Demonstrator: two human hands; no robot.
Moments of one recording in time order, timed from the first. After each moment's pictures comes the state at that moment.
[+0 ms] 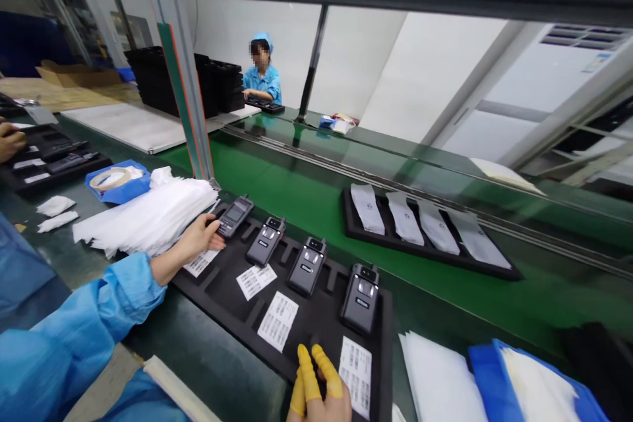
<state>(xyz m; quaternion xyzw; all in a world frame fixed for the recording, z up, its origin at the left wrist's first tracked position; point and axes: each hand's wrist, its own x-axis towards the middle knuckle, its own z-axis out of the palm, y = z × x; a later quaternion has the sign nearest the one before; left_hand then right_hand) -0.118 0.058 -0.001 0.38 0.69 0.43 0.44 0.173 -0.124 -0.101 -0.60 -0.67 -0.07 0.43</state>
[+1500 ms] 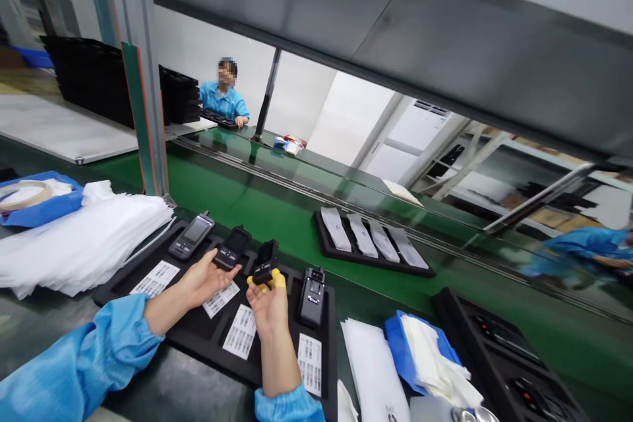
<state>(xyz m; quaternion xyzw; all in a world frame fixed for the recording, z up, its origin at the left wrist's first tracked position) -0.024 0.046 0.007 0.10 0.41 0.50 0.75 0.121 0.014 -0.012 -0.47 -0.18 0.63 0.60</state>
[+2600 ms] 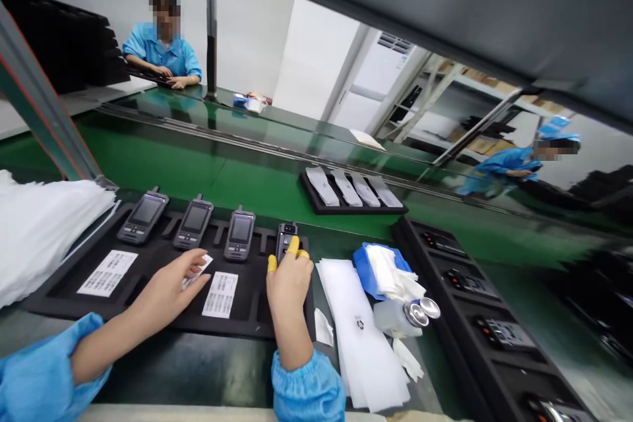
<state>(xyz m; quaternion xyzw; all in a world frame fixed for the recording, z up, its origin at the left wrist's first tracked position) -0.020 -0.001 0.000 0.81 0.49 0.24 0.22 0.187 -0.028 0.004 -0.79 -0.40 0.20 0.41</state>
